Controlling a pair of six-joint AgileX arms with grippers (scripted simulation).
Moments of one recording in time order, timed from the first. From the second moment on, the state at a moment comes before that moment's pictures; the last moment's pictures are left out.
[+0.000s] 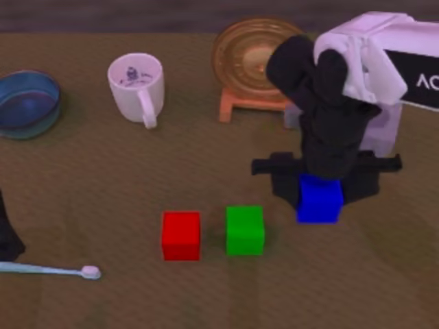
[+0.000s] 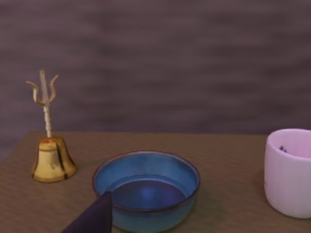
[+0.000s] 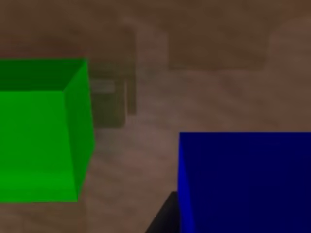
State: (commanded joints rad) left arm 0.02 0.00 0.00 0.00 0.00 0.00; right arm 0.59 1.98 1.50 -1.10 0.01 0.60
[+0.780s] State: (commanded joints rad) left arm 0.02 0.00 0.00 0.00 0.00 0.00; right arm 0.63 2.04 1.37 -0.90 0.01 0.64
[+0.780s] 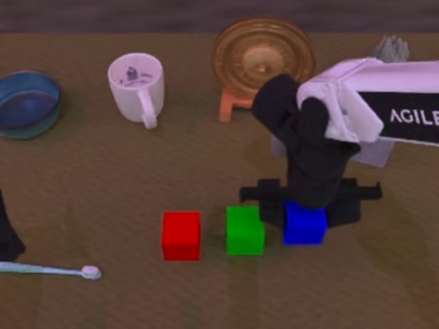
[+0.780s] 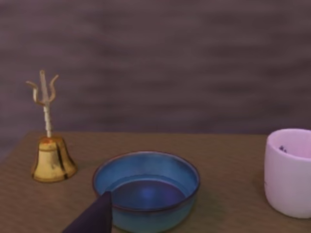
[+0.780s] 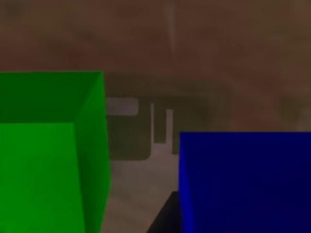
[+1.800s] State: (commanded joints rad) left arm 0.02 0.00 0.00 0.00 0.00 0.00; right arm 0.64 2.06 1.33 -0.85 0.01 0.64
